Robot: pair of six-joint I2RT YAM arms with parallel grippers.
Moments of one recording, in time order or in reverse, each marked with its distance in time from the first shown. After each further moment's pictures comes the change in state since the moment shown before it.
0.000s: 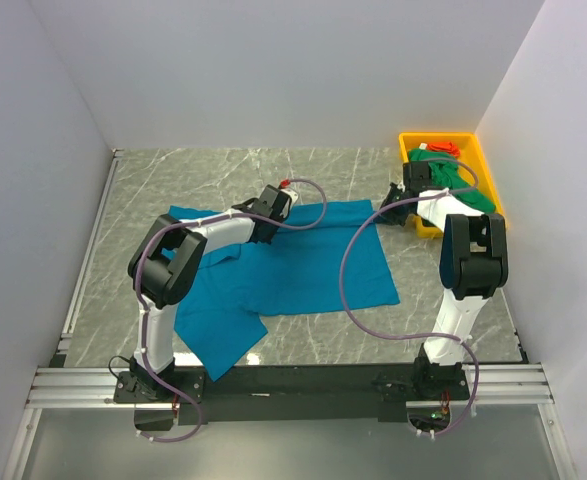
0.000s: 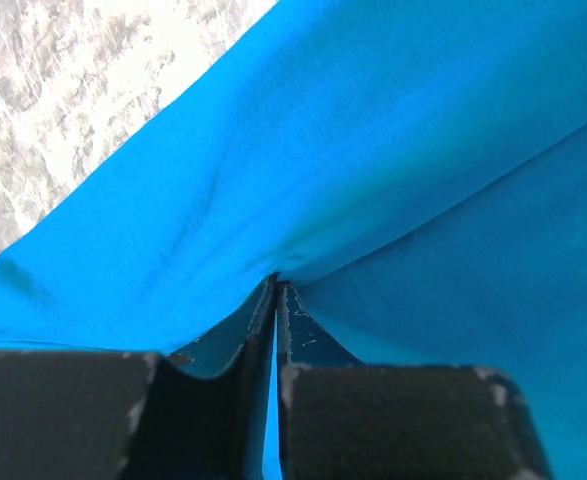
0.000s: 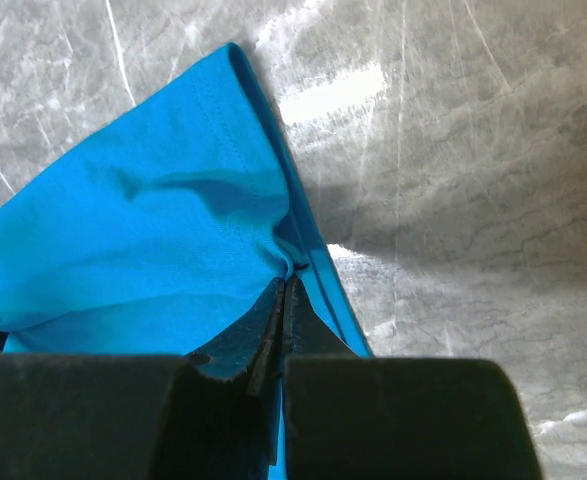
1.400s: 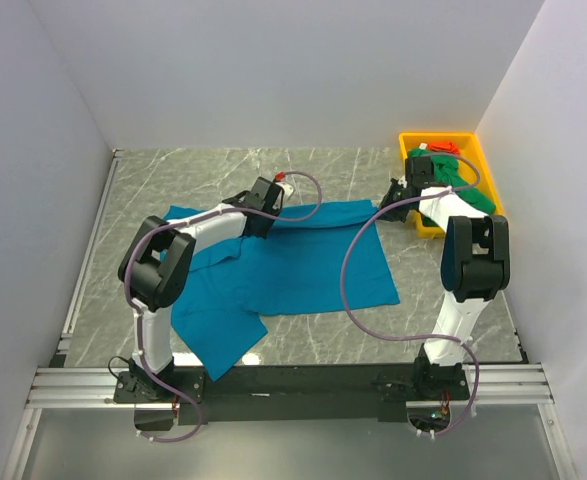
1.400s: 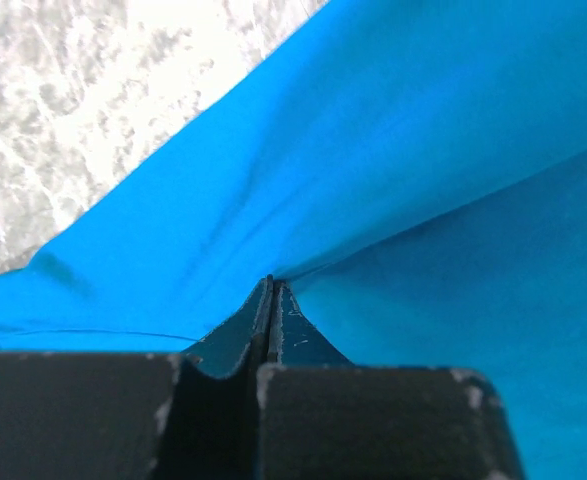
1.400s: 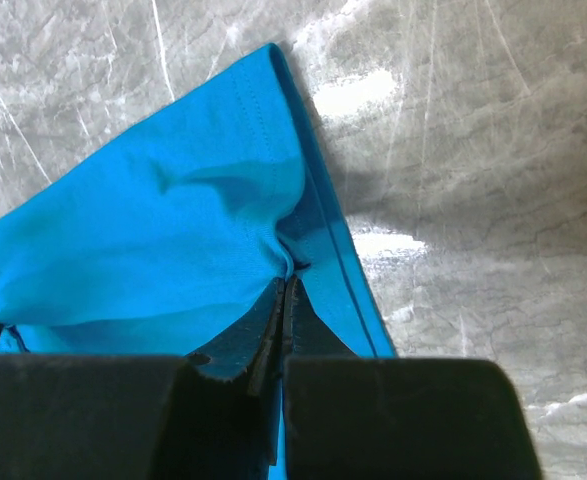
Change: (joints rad) left arm 0.035 -0.053 0.012 -0.051 0.068 0.023; right arm -0.002 -0.023 0.033 -0.040 -0.023 -0.007
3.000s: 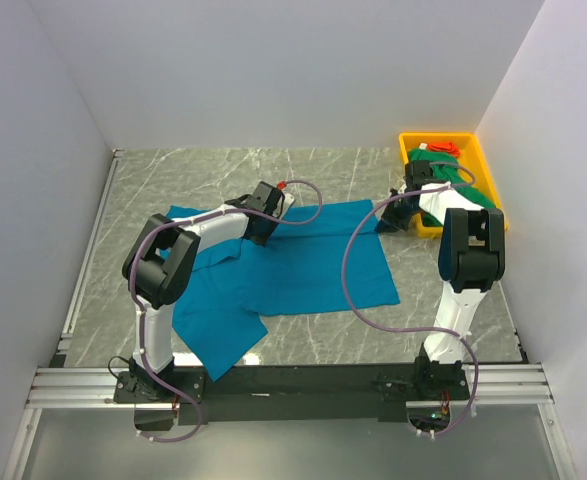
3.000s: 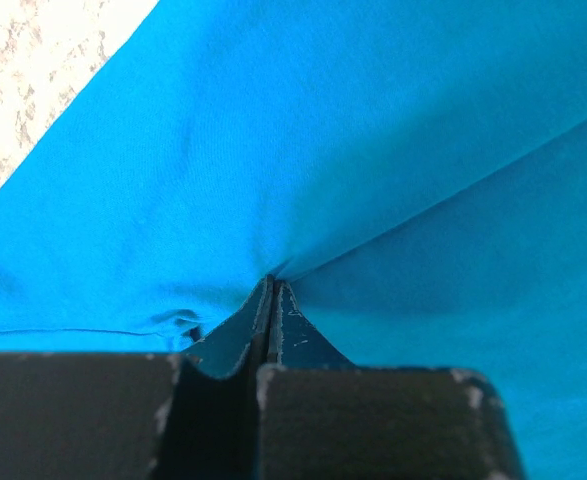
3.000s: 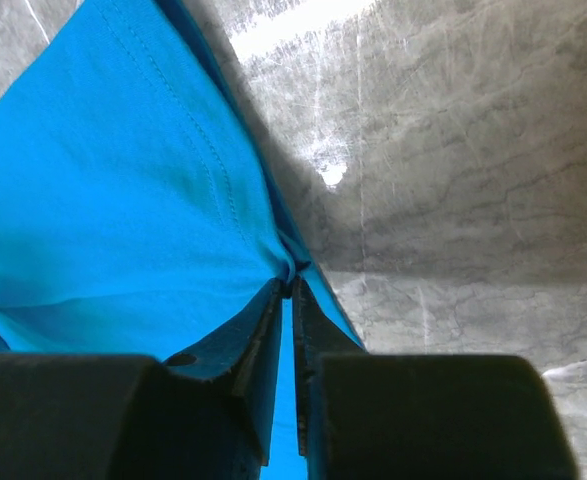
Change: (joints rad) left arm 0.006 0.031 0.000 -0.072 0.071 0.002; right arm -0.025 0.092 0.071 -0.185 -0.040 -0.040
